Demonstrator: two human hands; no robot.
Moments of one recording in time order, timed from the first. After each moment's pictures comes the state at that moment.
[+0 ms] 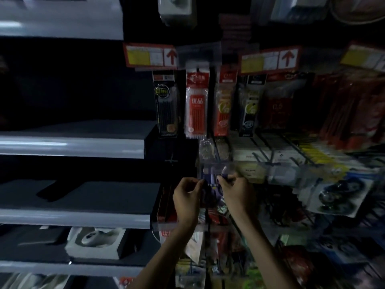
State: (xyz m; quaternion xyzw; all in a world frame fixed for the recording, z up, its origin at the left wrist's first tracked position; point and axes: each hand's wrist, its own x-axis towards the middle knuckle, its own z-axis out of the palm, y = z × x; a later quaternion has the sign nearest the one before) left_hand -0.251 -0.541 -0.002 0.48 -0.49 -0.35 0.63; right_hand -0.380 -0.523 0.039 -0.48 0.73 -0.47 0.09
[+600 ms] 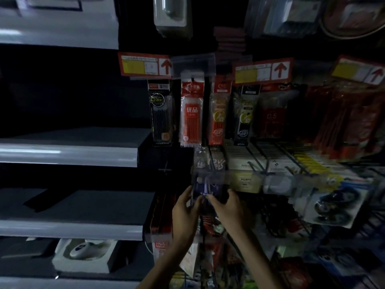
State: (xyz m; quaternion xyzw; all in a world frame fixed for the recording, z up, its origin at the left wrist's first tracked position) left_hand -0.253 -0.547 -0.032 0.46 -0.56 -0.36 0.59; right_hand -0.388 -0.525 0.016 -0.50 0.77 -0.38 0.12
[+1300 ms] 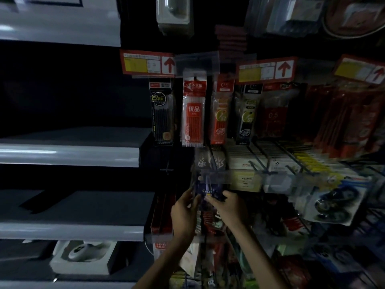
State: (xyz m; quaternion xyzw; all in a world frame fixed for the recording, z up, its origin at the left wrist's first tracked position) left_hand -0.249 -0.557 -0.036 0.51 -0.56 -0.34 0.56; right_hand -0.391 -0.535 0.008 -0.54 0.71 -0.42 0.18
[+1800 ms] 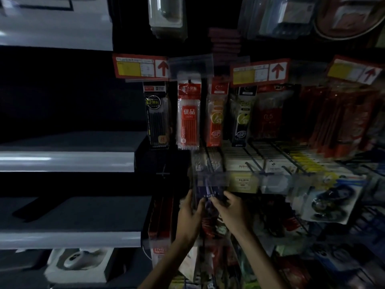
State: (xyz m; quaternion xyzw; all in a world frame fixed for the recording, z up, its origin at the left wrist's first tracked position) left_hand -0.259 -0.560 -0.039 0.46 -0.59 -0.42 0.51; right_hand -0.403 -0.536 -0.005 -0.52 0.69 -0.46 0.21
